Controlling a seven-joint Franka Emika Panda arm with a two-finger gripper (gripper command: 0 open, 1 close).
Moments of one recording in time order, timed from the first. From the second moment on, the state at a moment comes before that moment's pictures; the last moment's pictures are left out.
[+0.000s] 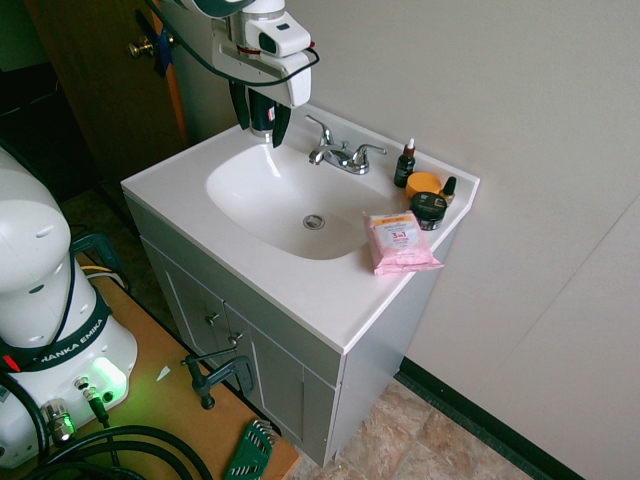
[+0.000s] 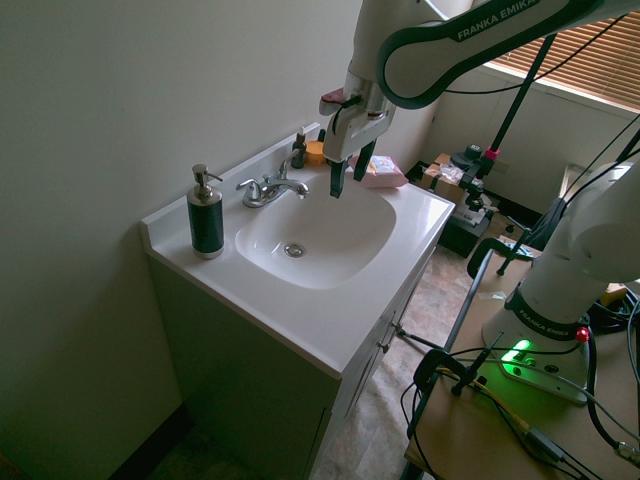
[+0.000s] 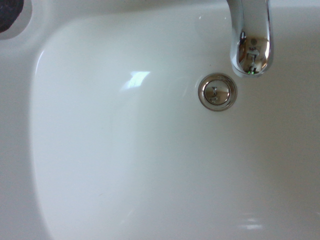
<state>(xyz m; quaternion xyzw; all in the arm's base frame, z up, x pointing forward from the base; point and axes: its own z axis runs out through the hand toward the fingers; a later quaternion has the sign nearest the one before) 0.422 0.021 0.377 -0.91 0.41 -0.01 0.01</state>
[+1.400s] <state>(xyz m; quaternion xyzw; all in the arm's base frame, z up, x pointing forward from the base) 0.545 0.168 0.486 -0.93 0.36 -0.07 0.03</state>
